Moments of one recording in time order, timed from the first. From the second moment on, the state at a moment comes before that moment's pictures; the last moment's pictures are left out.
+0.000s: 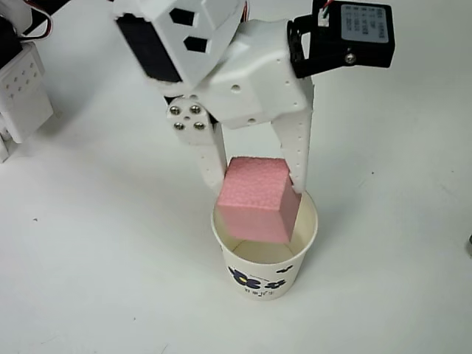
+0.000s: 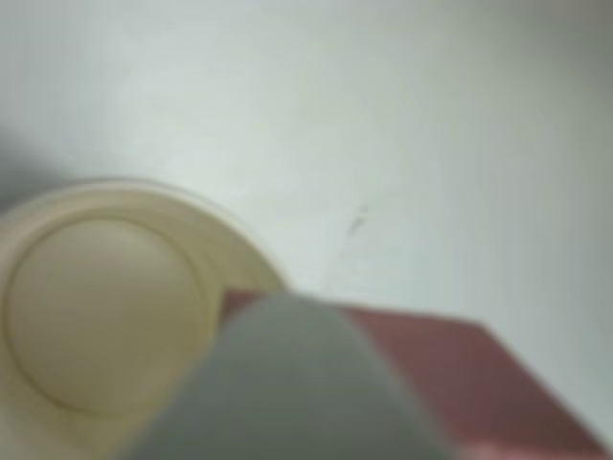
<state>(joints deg) 0.1 77.3 44.4 95.4 -29.1</state>
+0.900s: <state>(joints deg) -5.8 74.2 50.9 97.8 -19.3</state>
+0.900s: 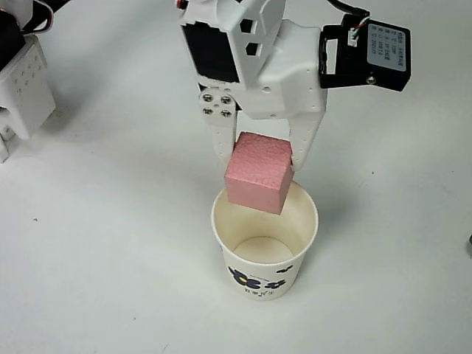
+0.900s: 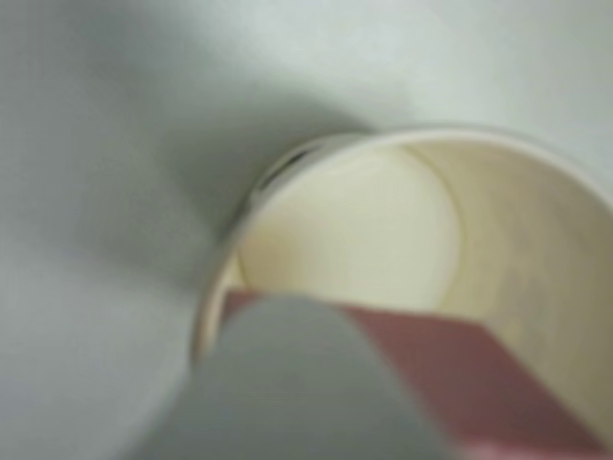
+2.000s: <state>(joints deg) -3.2 74.2 51.0 97.7 -27.4</state>
